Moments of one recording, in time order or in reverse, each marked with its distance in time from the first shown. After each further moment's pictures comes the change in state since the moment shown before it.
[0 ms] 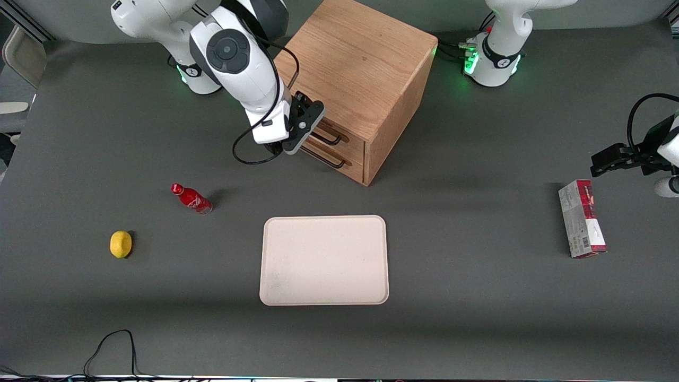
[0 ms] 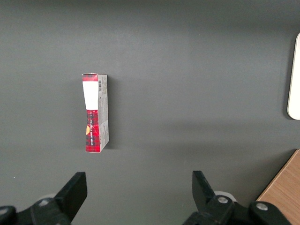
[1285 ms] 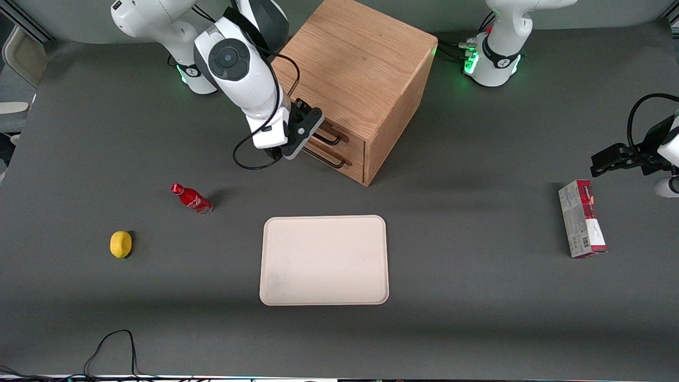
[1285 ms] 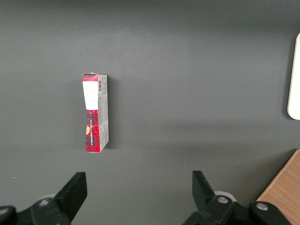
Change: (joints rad) arm -0.001 -0.003 -0.010 -0.058 0.000 0.075 -0.007
